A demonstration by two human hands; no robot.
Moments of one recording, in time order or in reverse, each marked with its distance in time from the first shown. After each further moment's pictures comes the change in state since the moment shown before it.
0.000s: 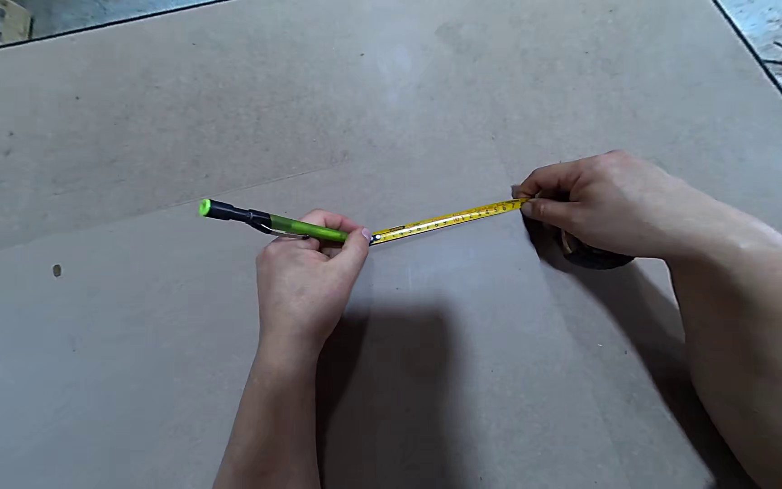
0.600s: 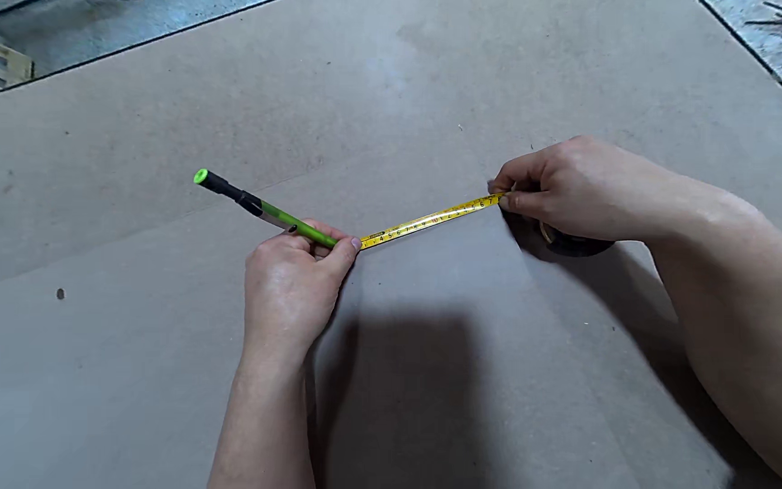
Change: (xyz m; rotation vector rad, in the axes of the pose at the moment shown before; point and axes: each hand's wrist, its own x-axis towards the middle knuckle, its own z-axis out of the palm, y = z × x) left_hand -0.004 0.015 -0.002 0.199 -0.096 -0.055; right_hand -0.010 -0.004 -0.003 0.024 -0.060 0.001
